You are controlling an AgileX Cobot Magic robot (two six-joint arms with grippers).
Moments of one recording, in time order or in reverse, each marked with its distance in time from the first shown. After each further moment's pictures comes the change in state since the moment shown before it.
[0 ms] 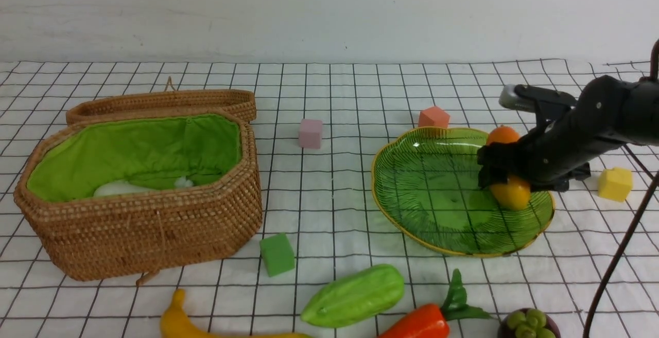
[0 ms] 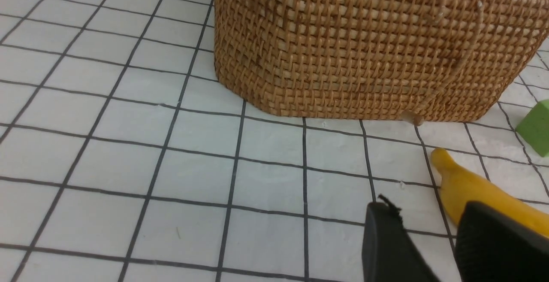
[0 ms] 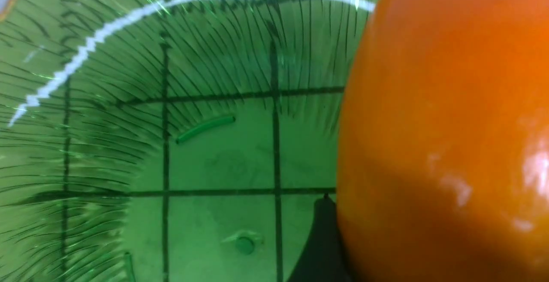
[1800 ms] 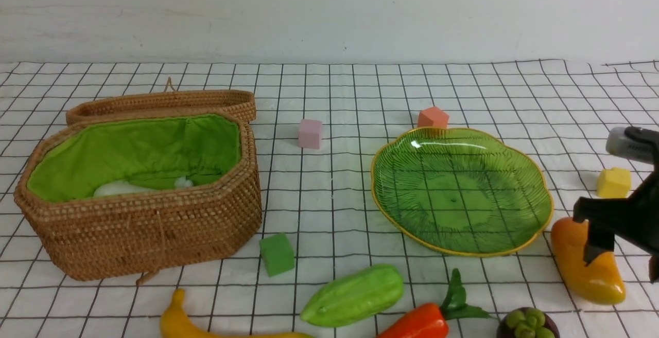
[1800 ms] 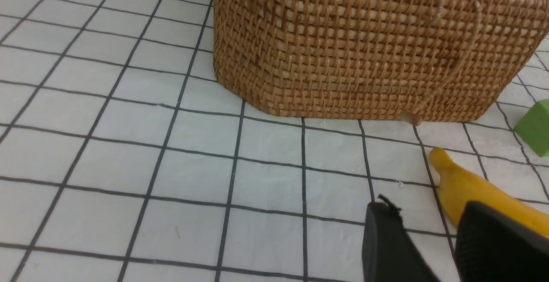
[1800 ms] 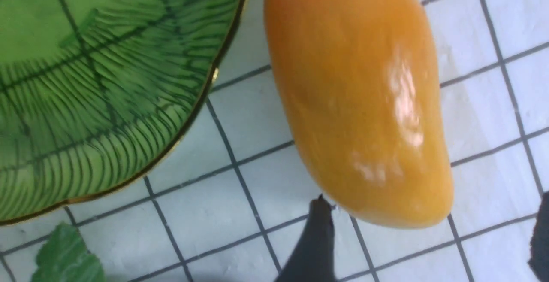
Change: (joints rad) right arm -0.001 -0.526 0.401 -0.341 0.339 0.527; left arm 0.000 0.000 0.000 0.000 0.000 0.000
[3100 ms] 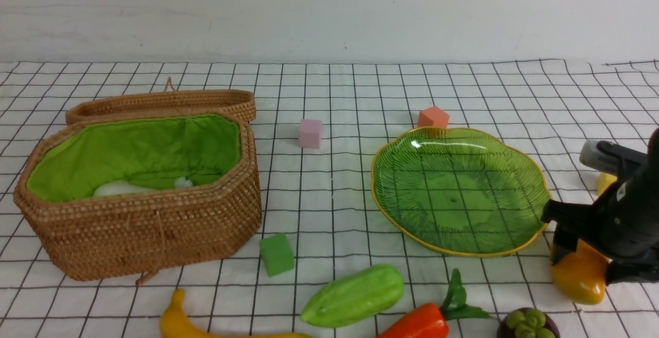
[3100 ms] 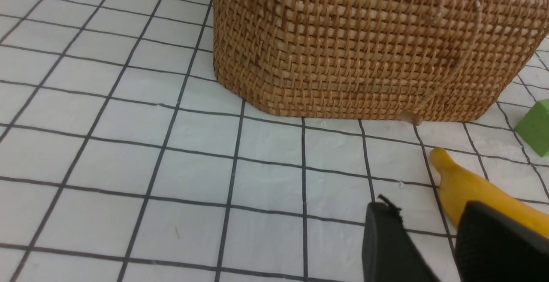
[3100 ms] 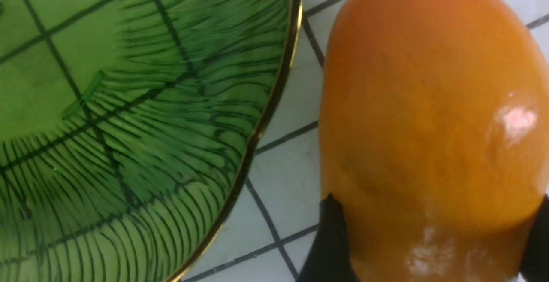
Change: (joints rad) right arm 0.000 0.175 0.002 0.049 -0.152 0.066; left arm 0.000 0.000 0.000 0.000 0.000 0.000
